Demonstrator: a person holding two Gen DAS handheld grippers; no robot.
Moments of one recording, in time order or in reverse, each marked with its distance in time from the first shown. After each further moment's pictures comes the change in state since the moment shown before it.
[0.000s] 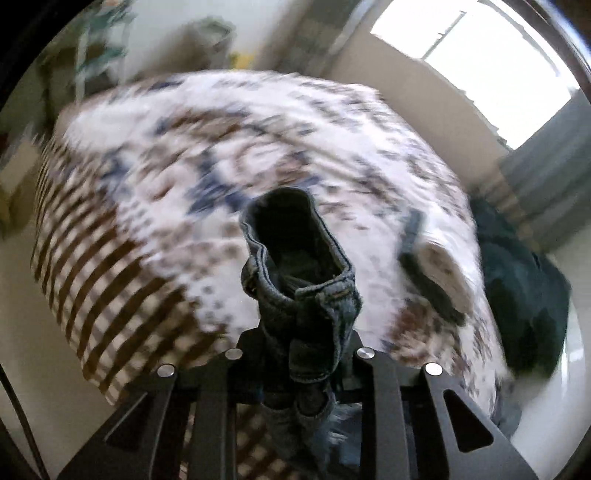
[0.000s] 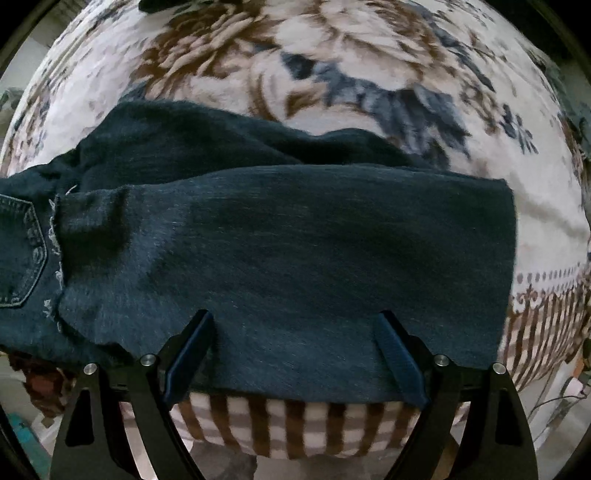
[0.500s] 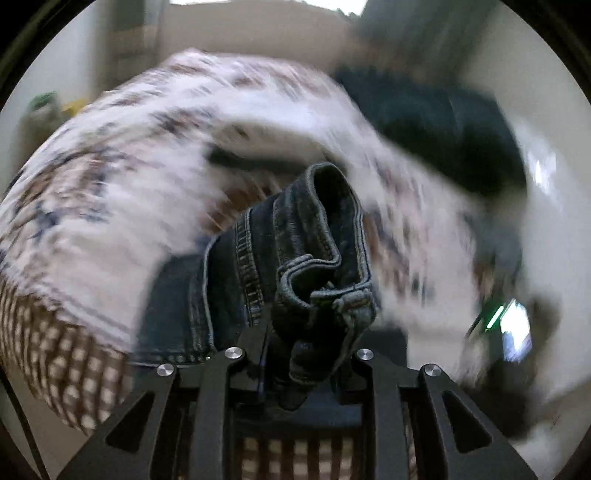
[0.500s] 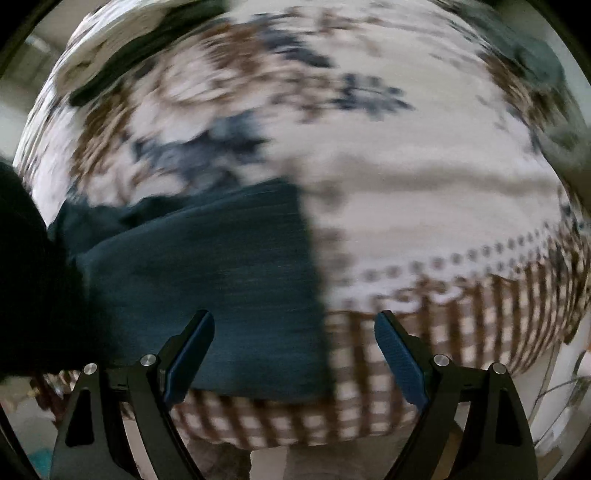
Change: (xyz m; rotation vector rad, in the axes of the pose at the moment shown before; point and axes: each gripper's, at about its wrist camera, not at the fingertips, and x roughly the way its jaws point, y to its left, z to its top) left arm 0.040 -0.213 -0.169 0.617 0.231 -0.122; right arm -0.039 -0.179 -0.001 0.199 -0.057 0.065
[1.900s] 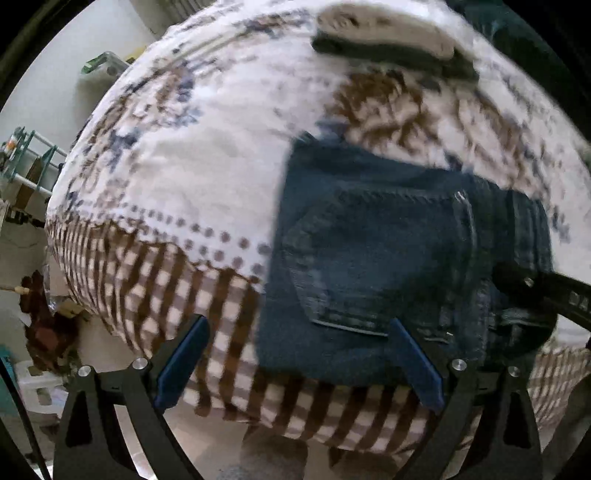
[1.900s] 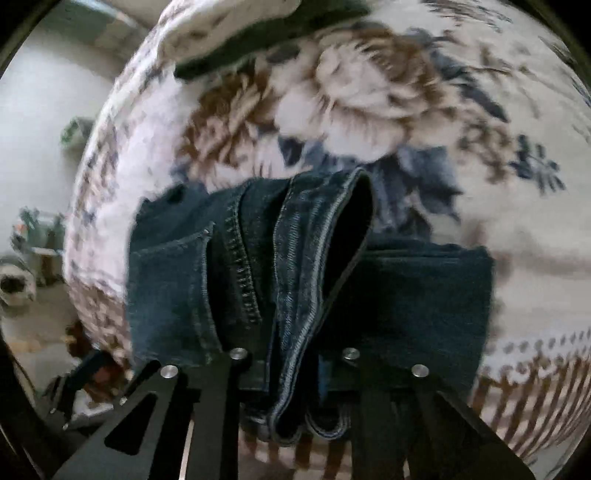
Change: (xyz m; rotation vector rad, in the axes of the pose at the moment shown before) left arm 0.022 0.053 -0.023 -0.090 0.312 0.410; right arm 0.005 0.085 0.013 -0.233 -0.023 0.312
